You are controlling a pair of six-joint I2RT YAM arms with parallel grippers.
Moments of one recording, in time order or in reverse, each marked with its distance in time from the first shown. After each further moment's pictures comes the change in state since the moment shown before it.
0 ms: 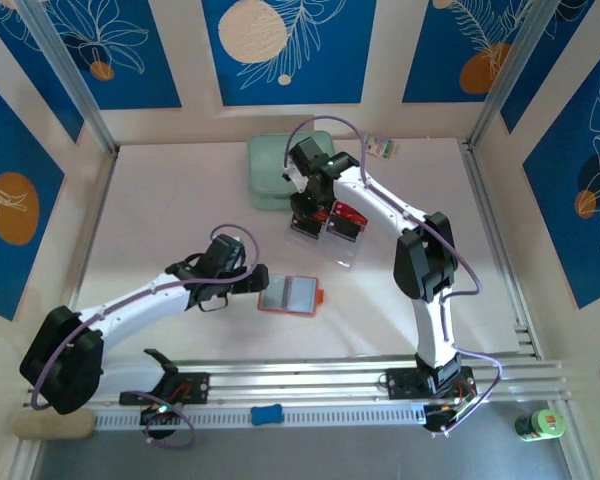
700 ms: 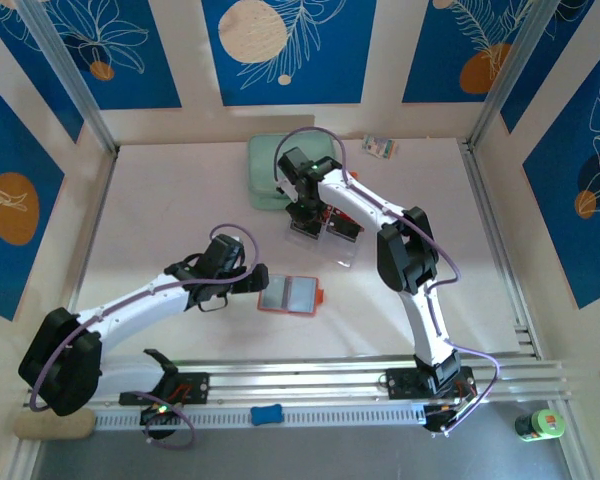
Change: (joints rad) left arm 0.000 -0.008 0.000 -0.003 0.000 0.000; right arm 0.022 0.132 0.075 -0.054 0.086 -0.087
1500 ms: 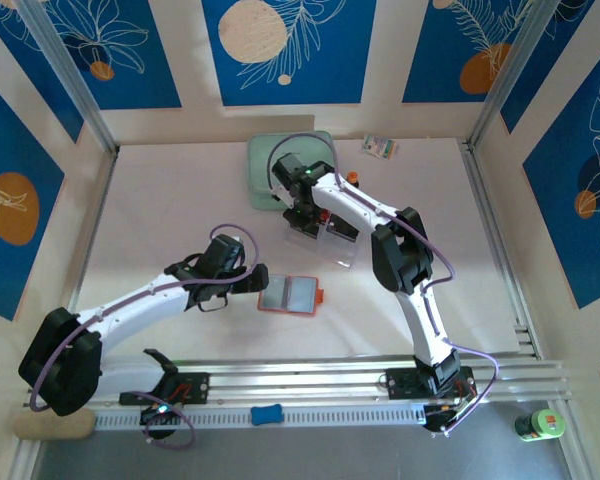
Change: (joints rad) left arm 0.000 0.000 0.000 0.000 0.000 0.000; right arm 0.029 0.023 0.001 -0.004 0.034 -0.058
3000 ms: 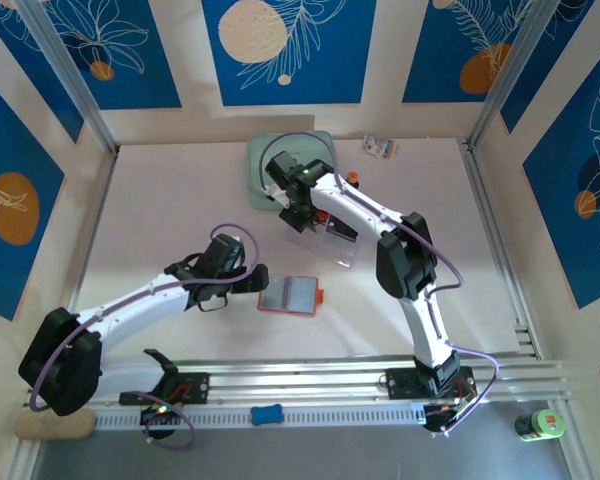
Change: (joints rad) left arm 0.000 0.000 0.005 -0.003 0.001 0.018; right arm 0.048 -0.080 0.015 -0.044 0.046 -0.048
